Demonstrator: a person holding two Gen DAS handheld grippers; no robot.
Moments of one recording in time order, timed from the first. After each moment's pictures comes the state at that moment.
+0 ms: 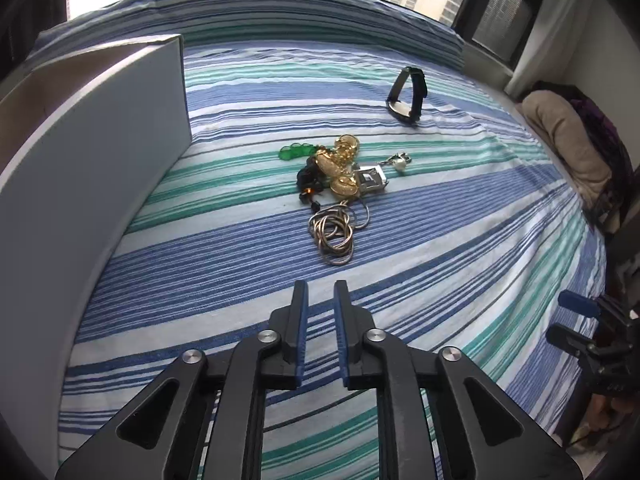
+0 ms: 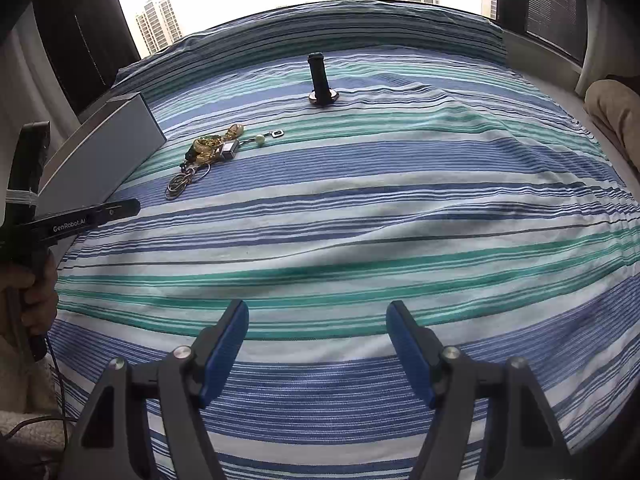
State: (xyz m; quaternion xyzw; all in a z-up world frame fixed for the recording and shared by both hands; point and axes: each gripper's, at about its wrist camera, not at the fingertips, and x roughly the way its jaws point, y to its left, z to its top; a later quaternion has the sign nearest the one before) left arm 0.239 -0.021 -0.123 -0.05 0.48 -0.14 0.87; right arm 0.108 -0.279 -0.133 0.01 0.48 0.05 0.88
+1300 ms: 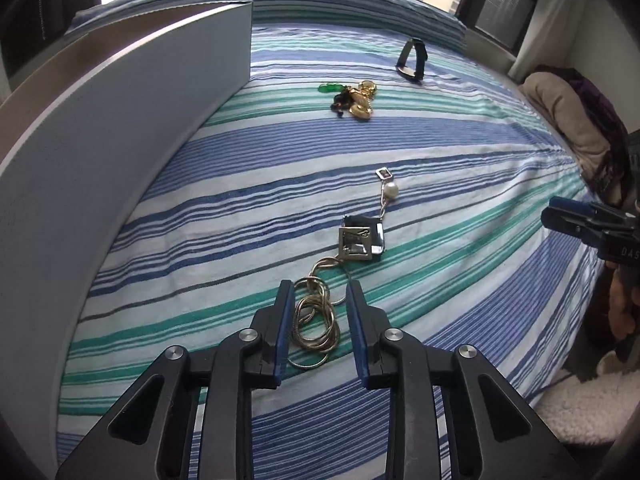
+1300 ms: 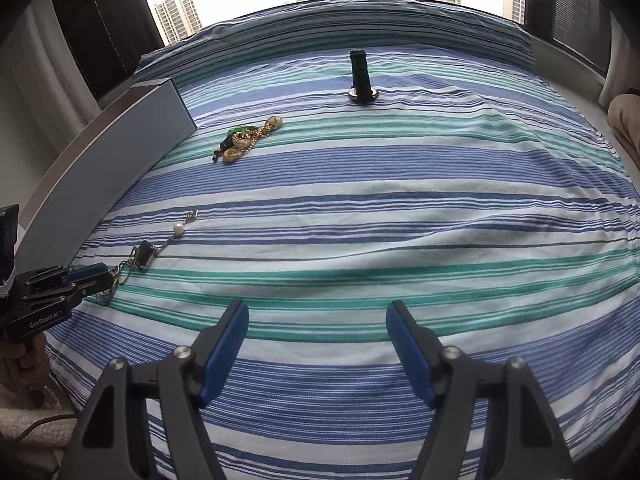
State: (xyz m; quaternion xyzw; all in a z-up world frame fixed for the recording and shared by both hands) left arm 0.135 0.020 -0.126 -0.03 0.49 -0.12 0.86; right arm 0.112 -0.252 -0.124 -0.01 0.48 0.09 0.87
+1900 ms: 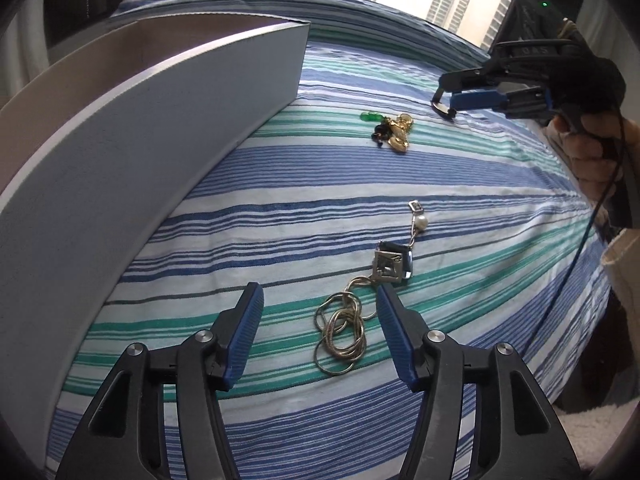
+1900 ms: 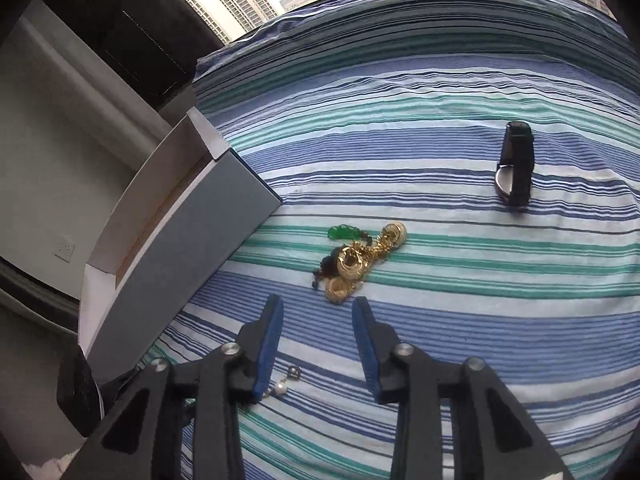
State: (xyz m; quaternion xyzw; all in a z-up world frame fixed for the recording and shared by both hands) left arm 0.130 0.049 -0.118 -0.09 0.46 -0.06 0.88; right arm 0.293 -0.179 -0.092 0.07 0.54 0.25 0.80
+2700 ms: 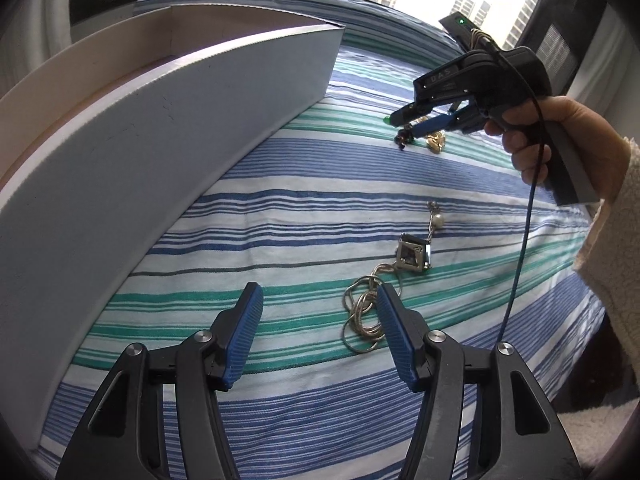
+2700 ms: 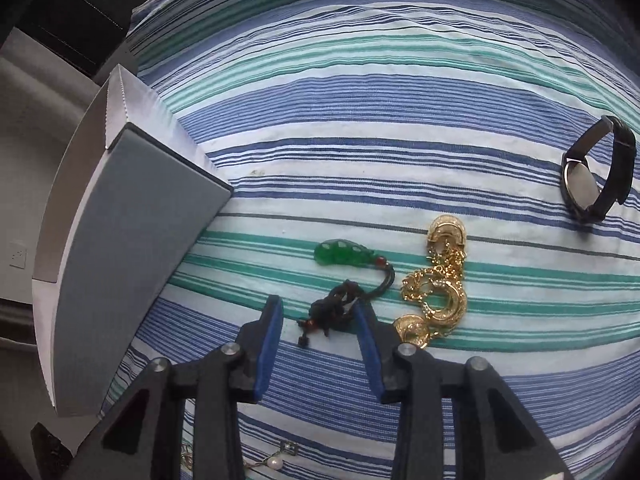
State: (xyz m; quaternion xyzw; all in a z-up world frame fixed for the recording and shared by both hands) left arm 0.113 0.069 -0.118 -0.12 0.47 -0.04 0.88; right arm 0.349 -0.115 -0.160 0.01 0.63 0.17 0.76
